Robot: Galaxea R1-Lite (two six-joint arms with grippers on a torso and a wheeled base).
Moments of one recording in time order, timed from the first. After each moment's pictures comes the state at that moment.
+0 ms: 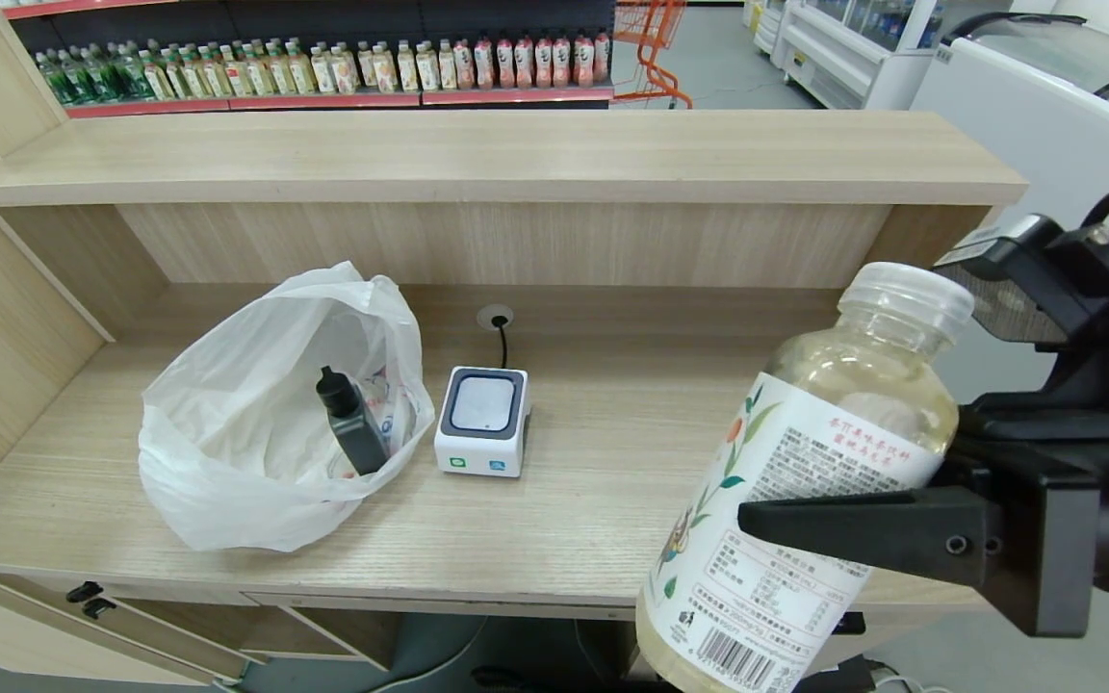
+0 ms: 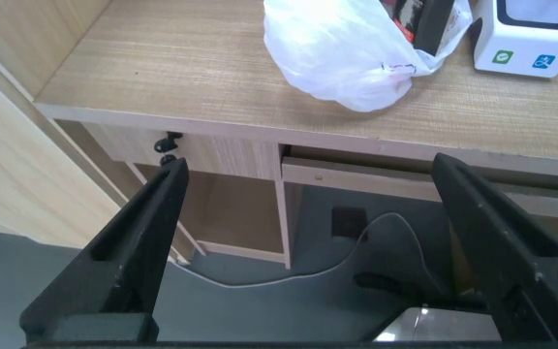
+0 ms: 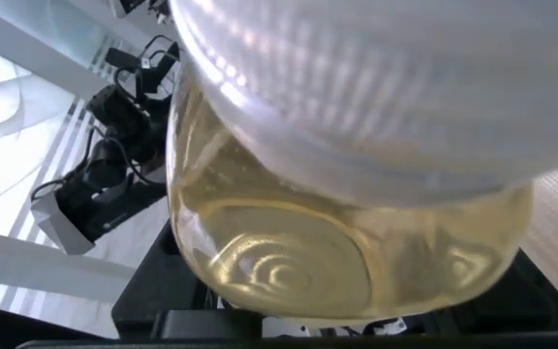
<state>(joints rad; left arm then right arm) 0.00 0.00 0.00 0.05 0.13 0.01 0.65 1.33 -0.74 -0.45 0.73 0.29</state>
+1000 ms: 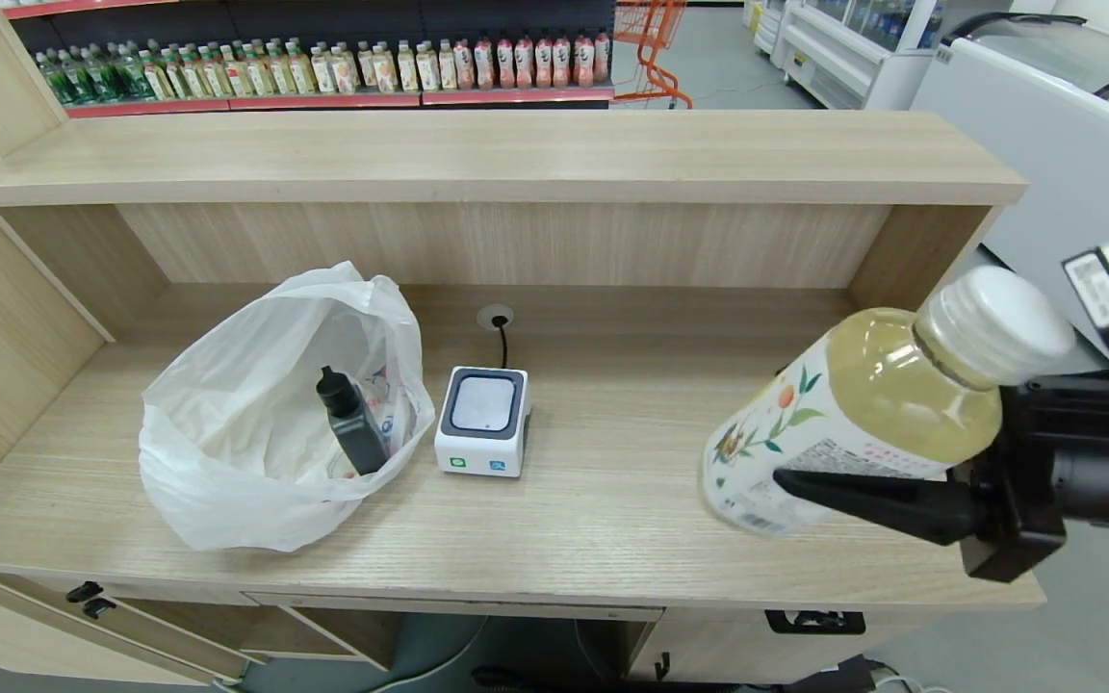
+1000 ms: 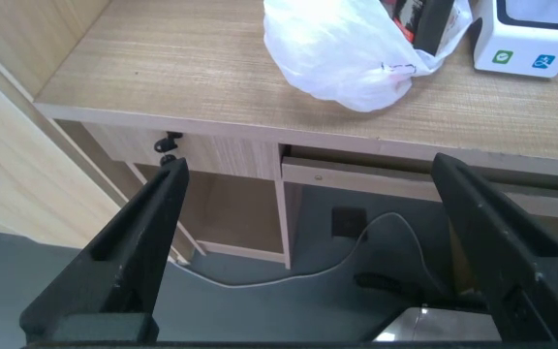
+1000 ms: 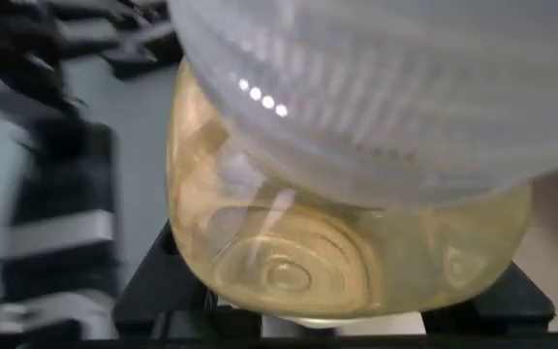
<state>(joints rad) 0.00 0.00 0.00 0.05 0.13 0.01 0.46 1.31 -0.72 -0.45 0.70 -0.57</state>
